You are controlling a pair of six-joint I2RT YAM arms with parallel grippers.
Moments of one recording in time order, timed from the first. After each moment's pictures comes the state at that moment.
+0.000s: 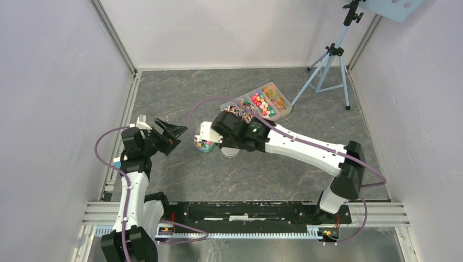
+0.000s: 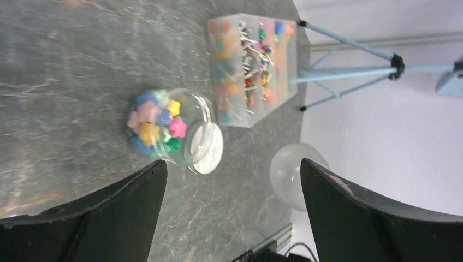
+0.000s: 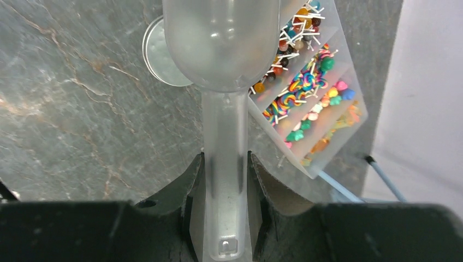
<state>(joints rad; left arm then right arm) 0.25 0.78 0.45 -0.17 0.65 -0.87 1.14 1.71 1.61 -0.91 0.40 -0.49</state>
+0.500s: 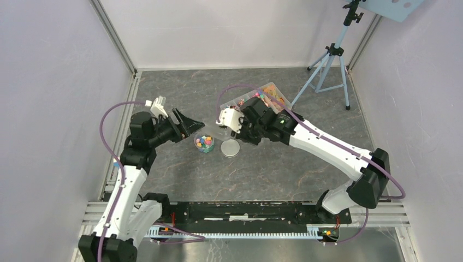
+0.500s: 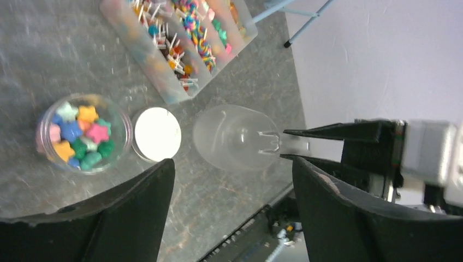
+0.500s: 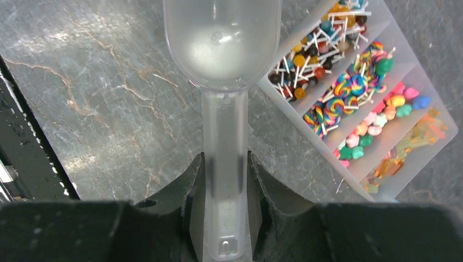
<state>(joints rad) -0.06 0.81 0.68 -0.25 0.63 -0.76 0.93 1.50 1.41 -0.78 -0.01 -0.45</state>
